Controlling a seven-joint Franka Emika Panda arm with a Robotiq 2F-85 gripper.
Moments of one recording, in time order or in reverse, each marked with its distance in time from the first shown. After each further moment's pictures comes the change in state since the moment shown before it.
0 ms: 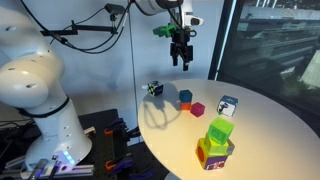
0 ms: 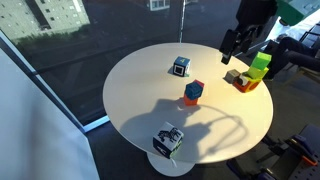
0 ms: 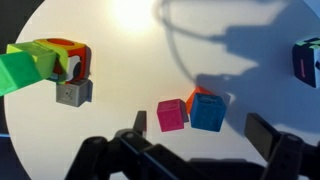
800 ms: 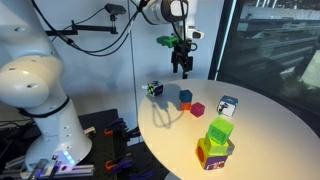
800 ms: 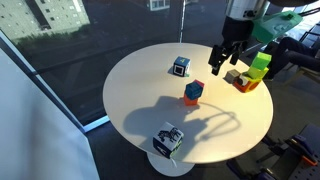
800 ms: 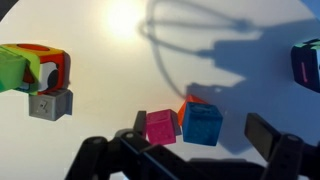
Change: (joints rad) arm 0.009 0.118 0.001 0.029 0.030 0.032 0.009
